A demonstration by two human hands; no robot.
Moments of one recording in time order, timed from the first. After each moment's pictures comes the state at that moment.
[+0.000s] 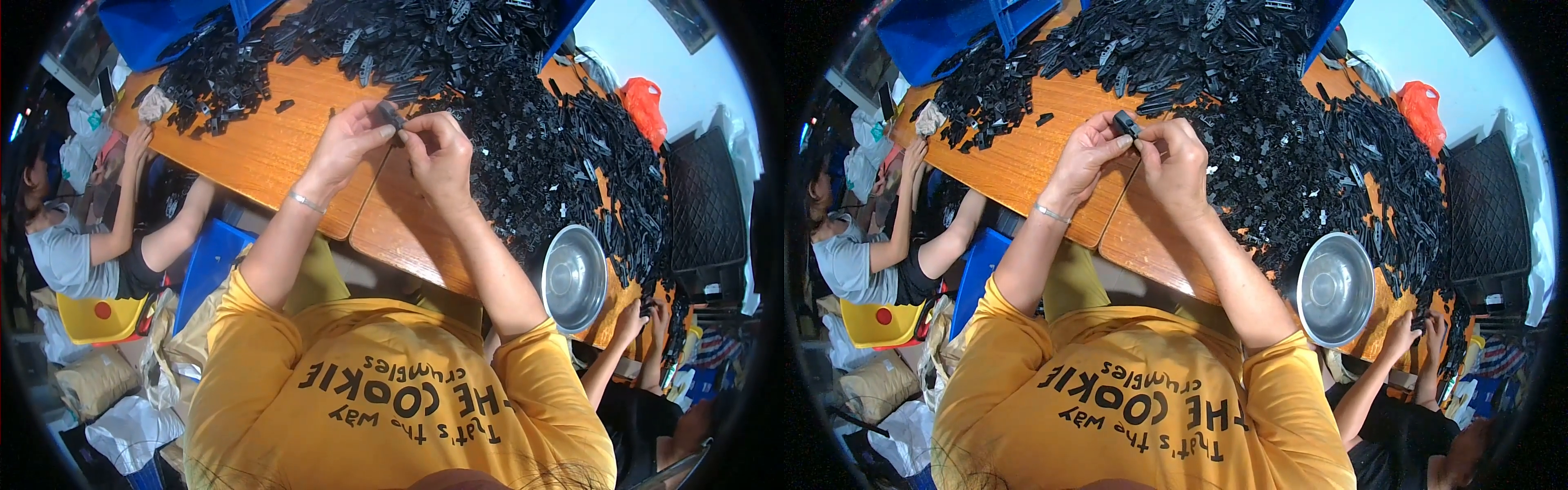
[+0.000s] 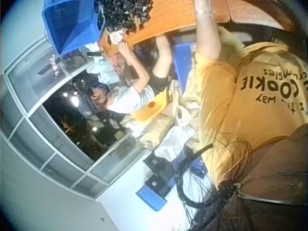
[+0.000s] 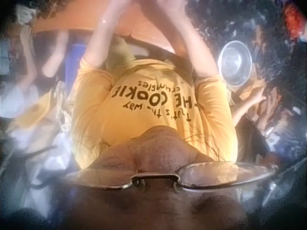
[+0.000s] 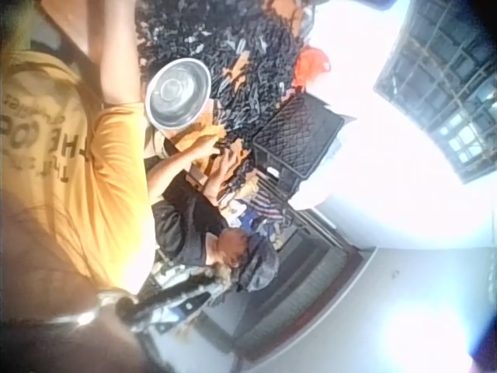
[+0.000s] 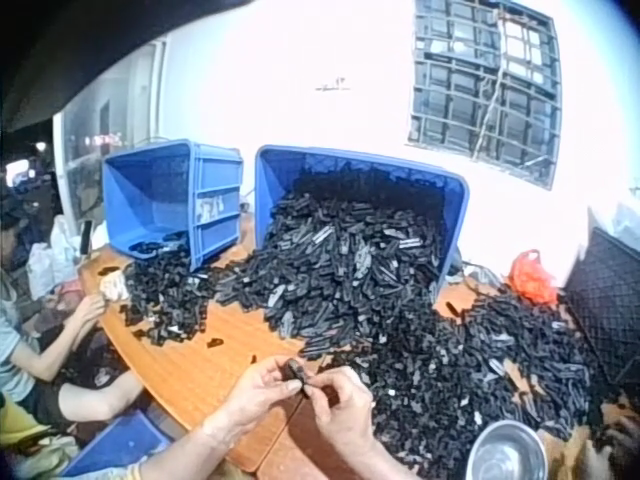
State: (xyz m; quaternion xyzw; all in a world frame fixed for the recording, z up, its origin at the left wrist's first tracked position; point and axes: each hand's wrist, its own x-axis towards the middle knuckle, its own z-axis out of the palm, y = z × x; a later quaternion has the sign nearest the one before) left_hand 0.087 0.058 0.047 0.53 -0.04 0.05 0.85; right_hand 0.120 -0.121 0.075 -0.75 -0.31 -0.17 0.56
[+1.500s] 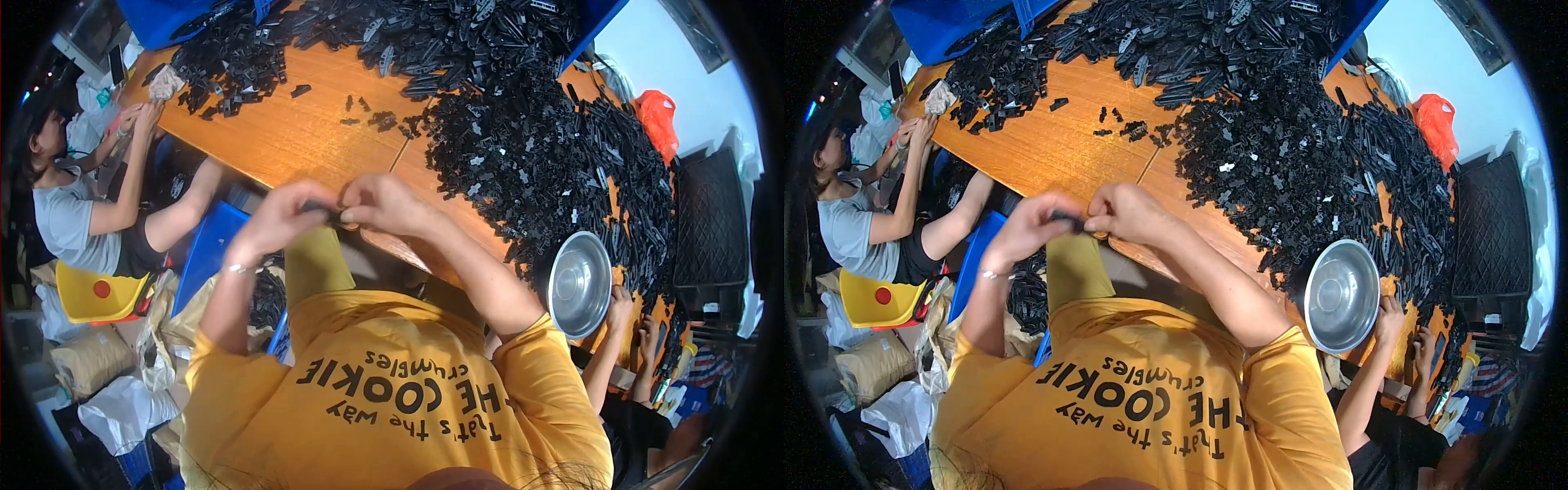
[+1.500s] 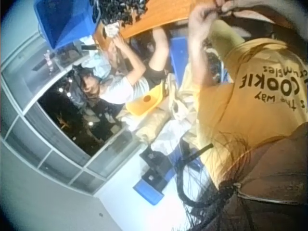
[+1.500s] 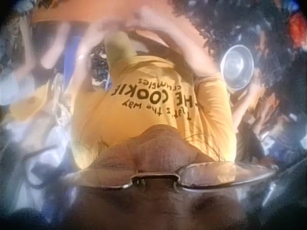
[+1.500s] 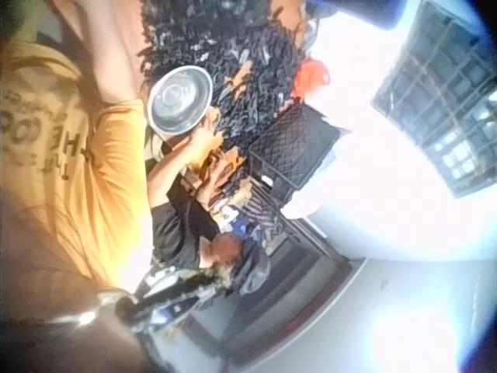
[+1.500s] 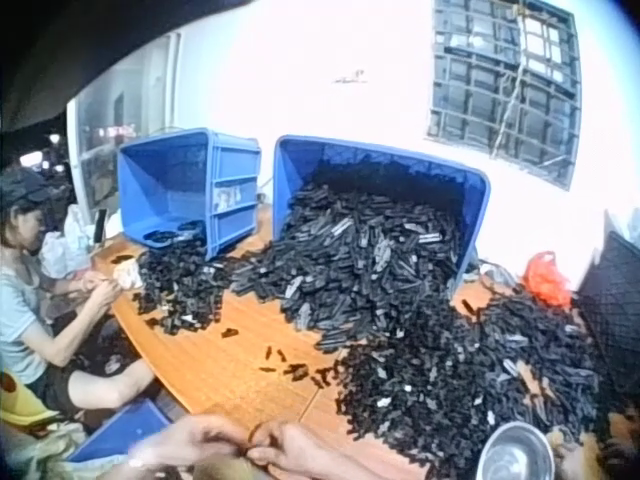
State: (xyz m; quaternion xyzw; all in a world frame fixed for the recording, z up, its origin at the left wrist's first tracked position) left_hand -0.068 0.124 0.047 0.72 0.03 -0.08 0.68; right_hand 0.075 -0.087 0.018 -0.71 -0.44 0.28 0.47
